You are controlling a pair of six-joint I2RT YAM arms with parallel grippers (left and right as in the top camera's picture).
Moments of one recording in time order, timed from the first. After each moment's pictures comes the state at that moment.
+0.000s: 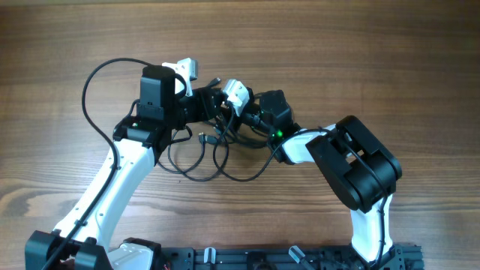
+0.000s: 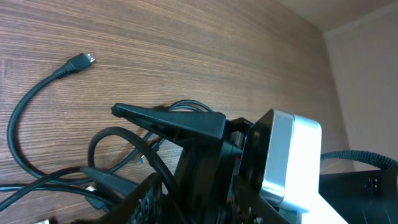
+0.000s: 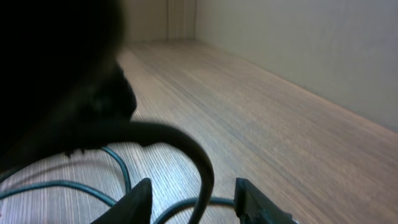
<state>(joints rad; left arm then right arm) -0.24 1.39 0.91 -0.24 0.45 -0.50 0.60 2.12 0.90 1.06 -0.46 -0.13</state>
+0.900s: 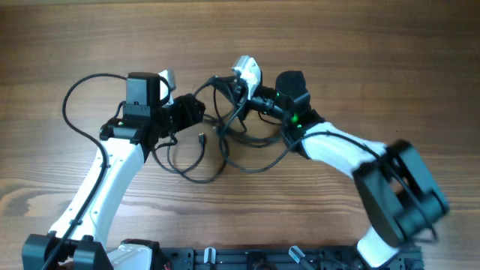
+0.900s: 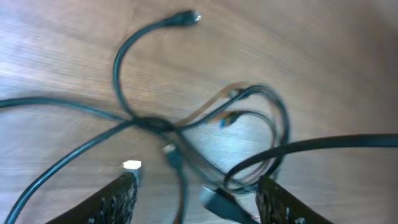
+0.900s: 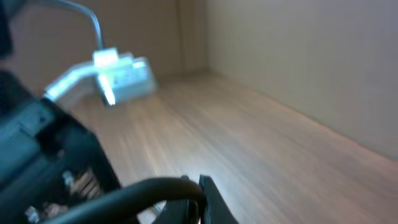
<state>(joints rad) -0.14 1.39 0.91 -0.47 0.33 -0.53 0.55 1.80 0.93 0.75 -0.55 0.00</state>
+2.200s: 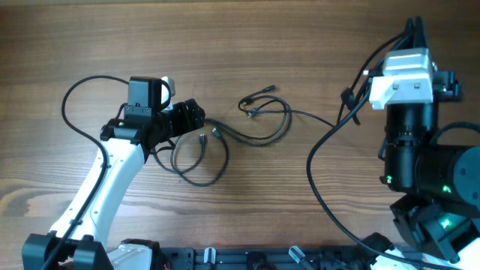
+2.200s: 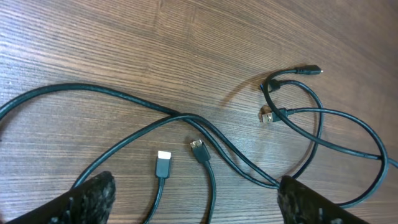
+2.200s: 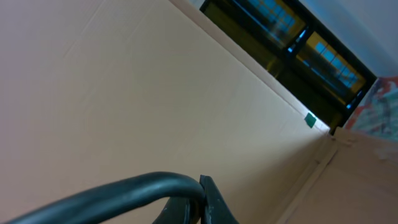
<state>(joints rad) -0.14 1.39 0.91 -0.53 0.27 -0.47 0.56 0.89 1.14 0.14 0.58 -0.86</state>
